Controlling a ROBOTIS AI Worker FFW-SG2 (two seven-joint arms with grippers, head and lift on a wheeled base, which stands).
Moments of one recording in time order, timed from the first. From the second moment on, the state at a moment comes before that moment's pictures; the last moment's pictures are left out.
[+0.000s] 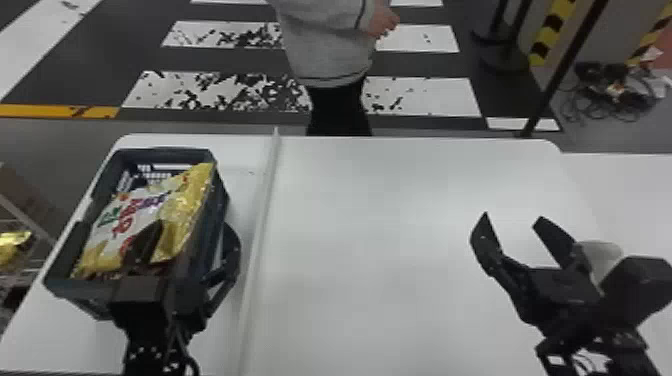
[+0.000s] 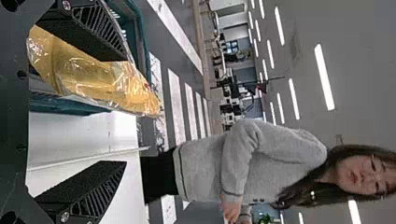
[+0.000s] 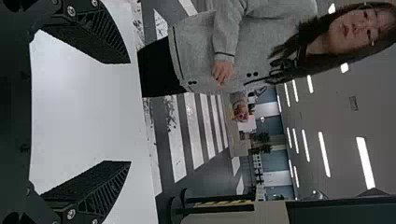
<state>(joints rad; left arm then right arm) 0.65 0.12 -0.06 -2.05 -0.10 -0.04 0.23 0.61 -0.10 -0.02 -2.08 -0.25 0.06 0.03</state>
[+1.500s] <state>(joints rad) 0.69 0.11 -0.04 -2.17 -0.11 -0.05 0.27 0.60 -0.10 -0.02 -2.07 -0.28 0.05 0.01</state>
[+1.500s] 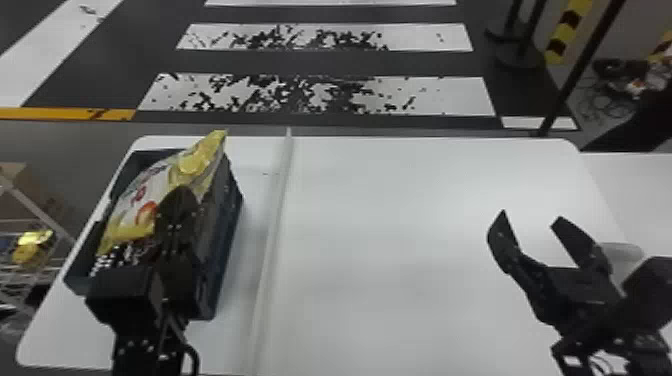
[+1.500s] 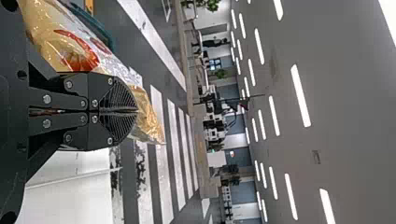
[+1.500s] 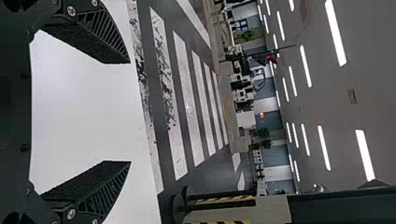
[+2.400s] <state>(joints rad) 0.74 0.11 -0.17 -2.58 0.03 0.22 0.12 0.60 -0.10 -0.02 -2.08 -0.29 0.01 -0.04</state>
